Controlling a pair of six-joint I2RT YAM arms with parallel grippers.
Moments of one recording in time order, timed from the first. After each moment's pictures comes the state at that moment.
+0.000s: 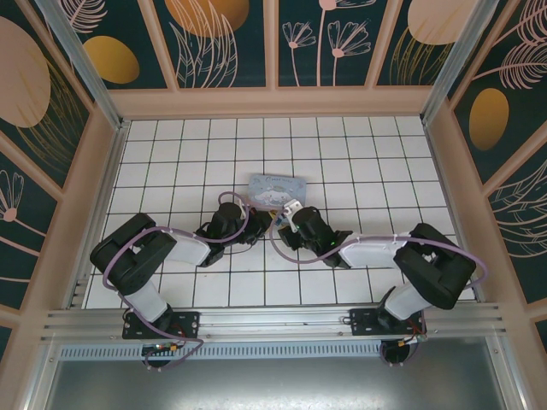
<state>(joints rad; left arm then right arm) -0.72 1.68 0.50 0.76 0.27 -1.41 0.89 1.51 0.56 0.25 0.17 0.14</state>
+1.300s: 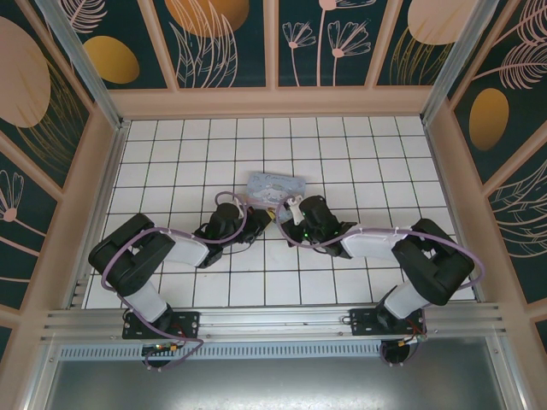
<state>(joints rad) -0.72 1.67 0.48 0.80 0.23 -1.41 0.77 1.53 0.59 0.25 -0.17 0.29</state>
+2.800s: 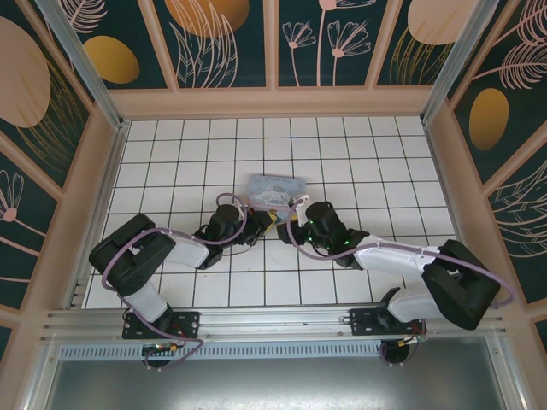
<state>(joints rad) -0.72 1.67 0.47 0.82 0.26 -1.44 0.85 1.34 0.54 0.22 -0.01 0.30</state>
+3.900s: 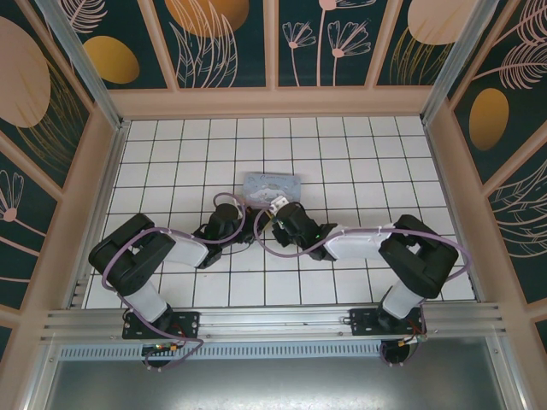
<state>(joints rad) -0.71 1.67 0.47 0.80 0.22 -1.44 0.93 1.62 0.72 0.15 0.24 0.12</state>
